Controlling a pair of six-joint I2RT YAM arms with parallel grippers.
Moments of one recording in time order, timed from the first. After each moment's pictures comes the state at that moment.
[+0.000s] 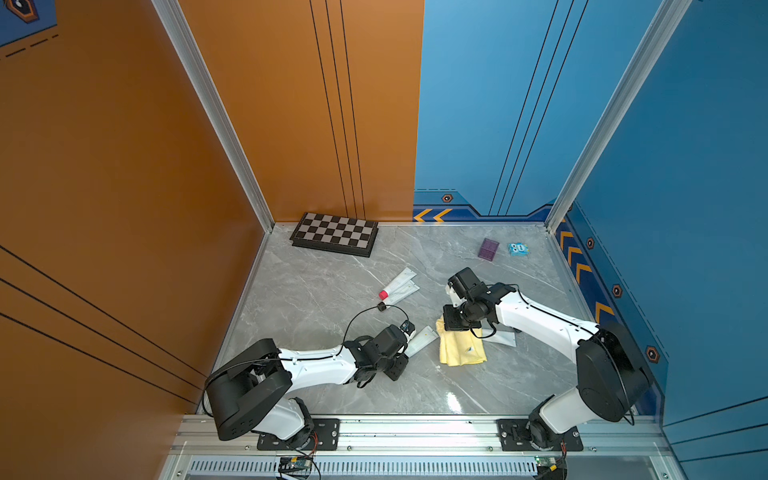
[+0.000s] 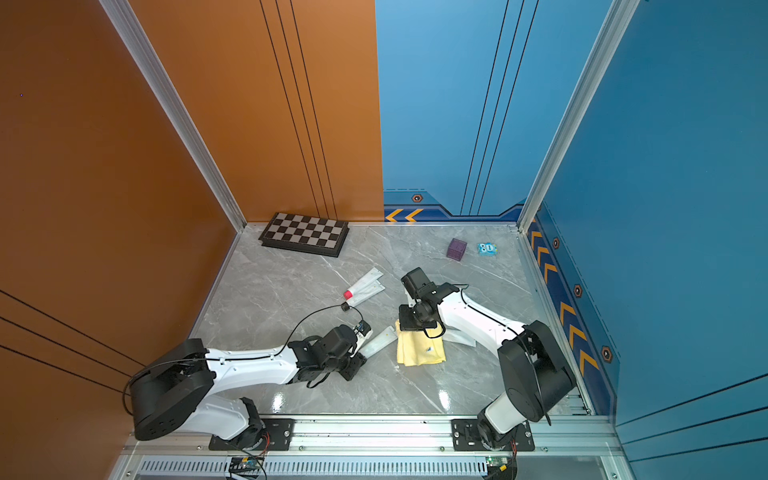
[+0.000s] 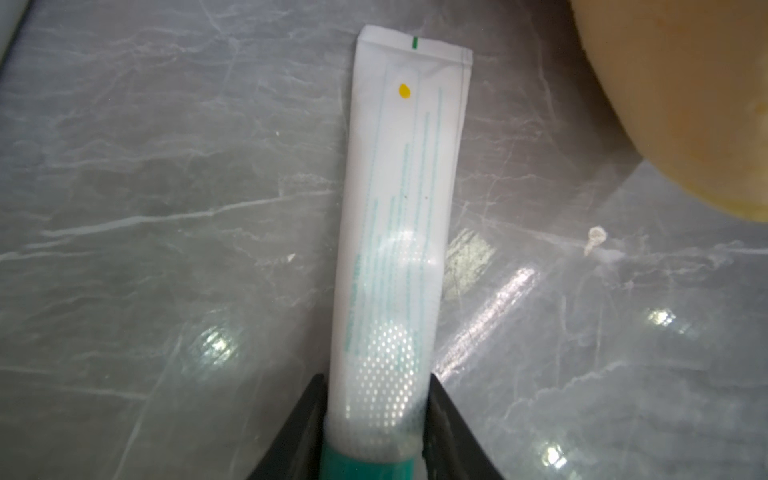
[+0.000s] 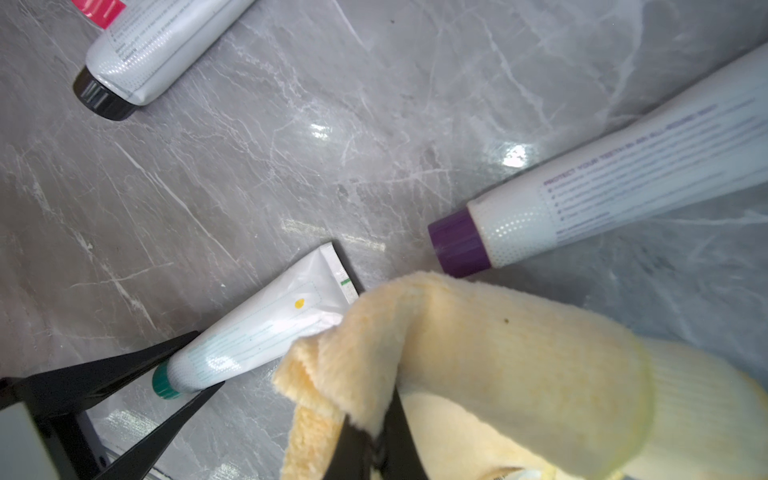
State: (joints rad) left arm -0.95 1.45 0.56 -0.07 -0.05 -0.25; right arm 0.58 1.57 1.04 -0.68 -0.16 0.48
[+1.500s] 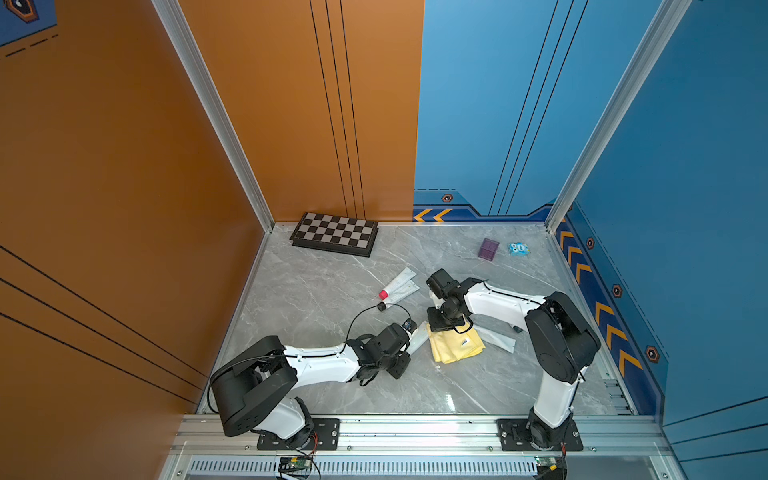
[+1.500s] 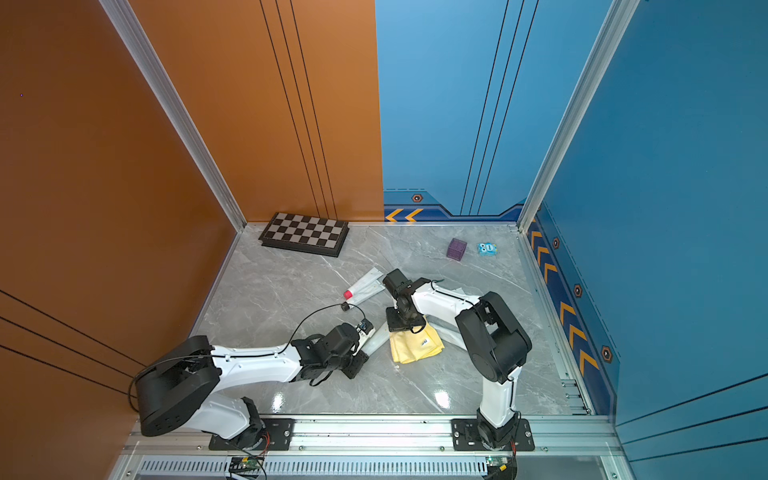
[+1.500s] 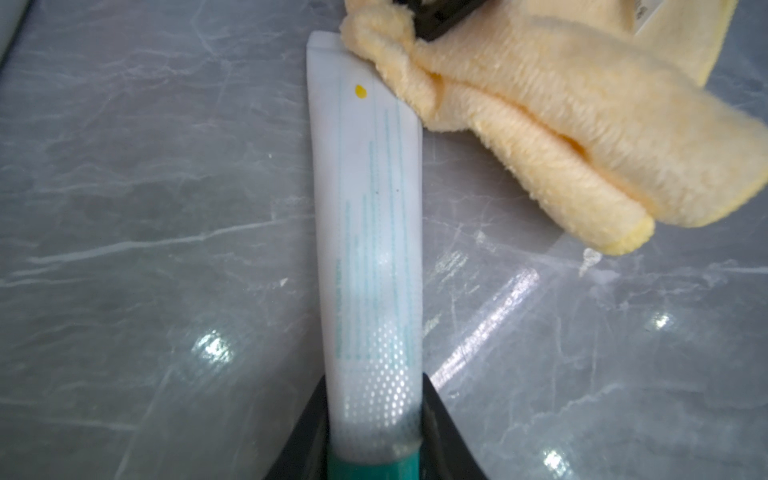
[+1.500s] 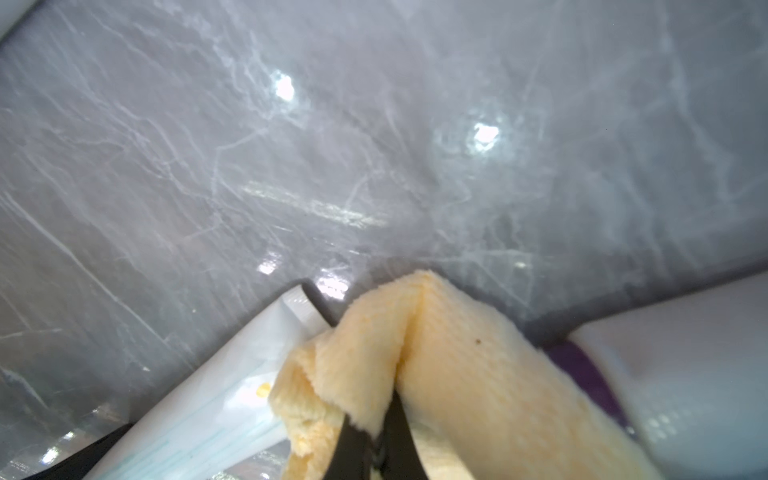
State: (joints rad) left arm -0.95 1.47 0.58 -0.05 -0.04 -0.25; right arm 0.63 1.85 1.18 -0.68 -0.12 0.44
